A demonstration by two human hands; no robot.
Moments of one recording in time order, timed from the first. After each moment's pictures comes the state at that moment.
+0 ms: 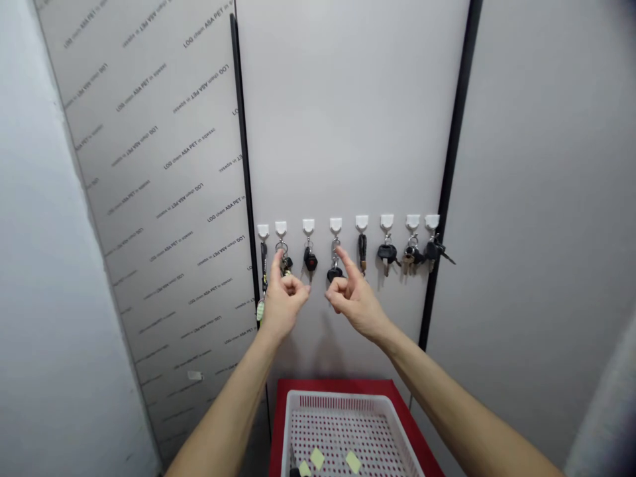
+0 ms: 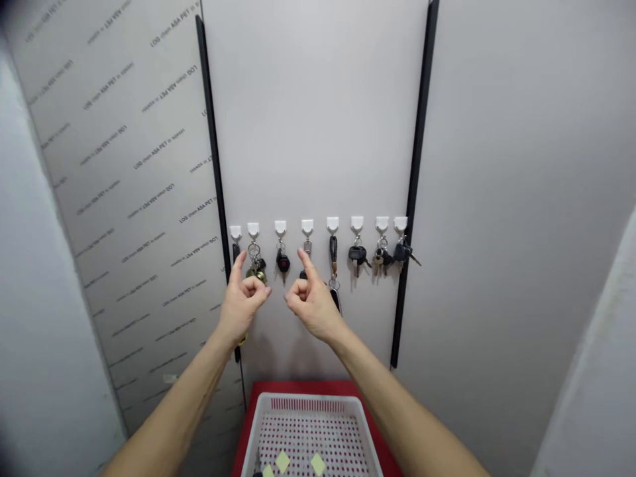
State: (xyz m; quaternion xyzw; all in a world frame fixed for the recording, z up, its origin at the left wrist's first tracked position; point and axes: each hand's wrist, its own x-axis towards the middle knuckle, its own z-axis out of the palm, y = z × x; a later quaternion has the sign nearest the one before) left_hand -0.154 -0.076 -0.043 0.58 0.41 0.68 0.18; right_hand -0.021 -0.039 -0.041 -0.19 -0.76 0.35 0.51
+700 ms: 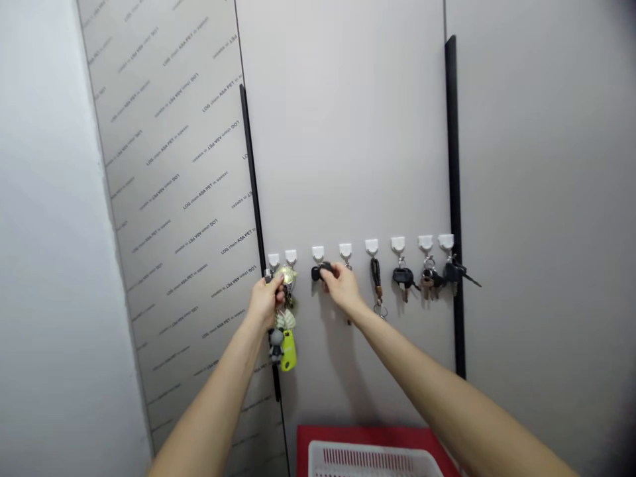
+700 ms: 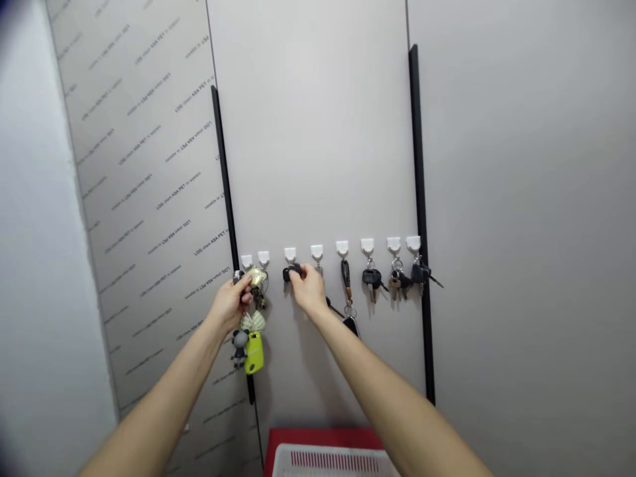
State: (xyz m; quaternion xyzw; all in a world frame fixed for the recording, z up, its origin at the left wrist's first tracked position) left_hand -0.205 -0.037 0.001 0.42 0.36 0.76 0.35; right_hand -0.078 0.026 0.000 -0.36 -0.70 0.19 0.58
